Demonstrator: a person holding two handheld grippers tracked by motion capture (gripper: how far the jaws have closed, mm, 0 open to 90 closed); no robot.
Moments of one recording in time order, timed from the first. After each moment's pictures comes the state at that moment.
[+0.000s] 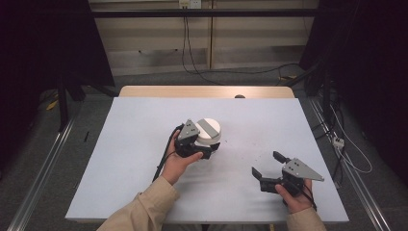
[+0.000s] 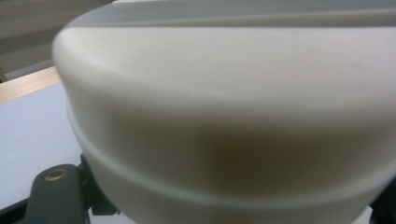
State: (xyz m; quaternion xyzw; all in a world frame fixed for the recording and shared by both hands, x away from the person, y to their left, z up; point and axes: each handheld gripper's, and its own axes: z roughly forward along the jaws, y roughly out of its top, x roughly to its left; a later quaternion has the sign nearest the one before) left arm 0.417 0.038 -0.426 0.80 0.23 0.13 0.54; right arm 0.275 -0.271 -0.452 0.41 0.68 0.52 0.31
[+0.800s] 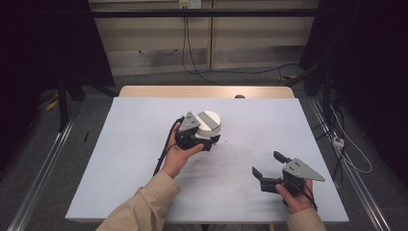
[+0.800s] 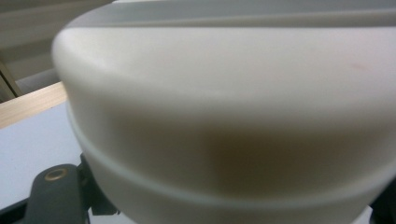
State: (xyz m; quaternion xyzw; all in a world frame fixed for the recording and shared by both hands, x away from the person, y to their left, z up) left arm 0.435 0.034 -0.417 0.79 0.23 0.14 0.54; right arm 0.274 -0.272 -0.453 0.41 0.68 0.52 0.31
